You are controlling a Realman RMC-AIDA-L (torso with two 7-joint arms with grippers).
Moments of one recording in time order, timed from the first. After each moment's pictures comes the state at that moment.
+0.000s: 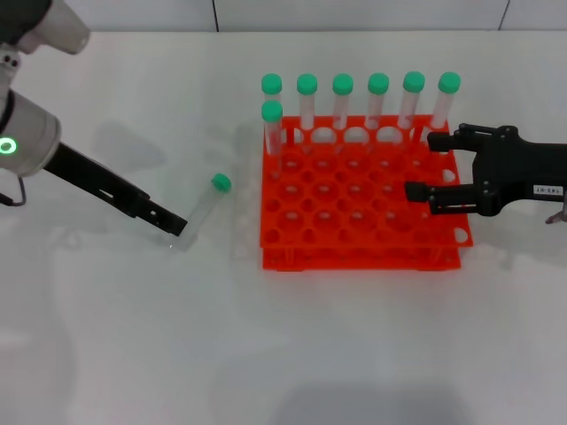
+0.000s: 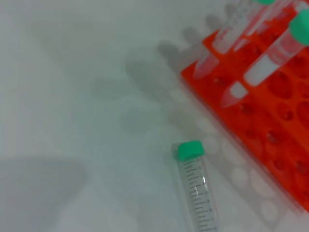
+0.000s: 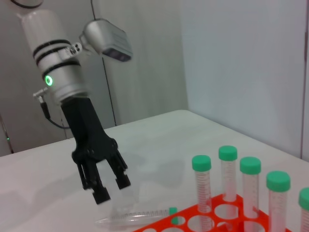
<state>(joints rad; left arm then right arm) -0.83 -1.97 0.85 0.71 2.62 1.52 -2.16 0.39 1.99 -1.21 -0.93 -1.63 -1.33 1.48</state>
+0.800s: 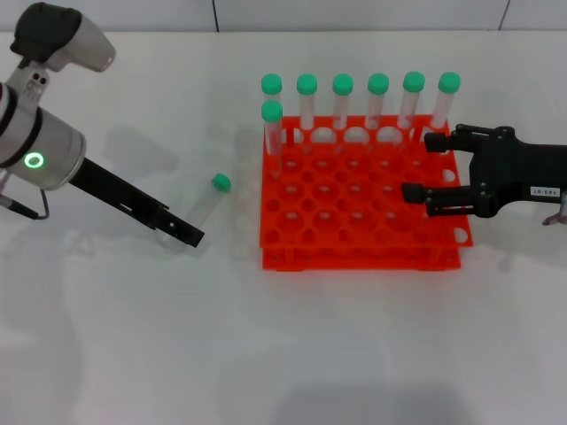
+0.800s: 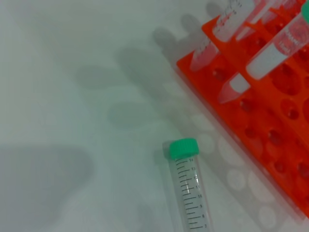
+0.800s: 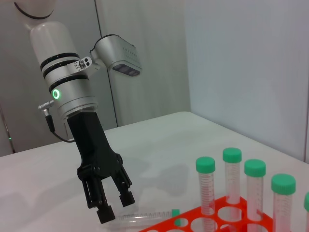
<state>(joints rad) -0.84 -2.00 0.86 0.65 2.63 1.46 -2.19 0.39 2.00 -1.21 -0.93 -1.63 -1.33 1.47</state>
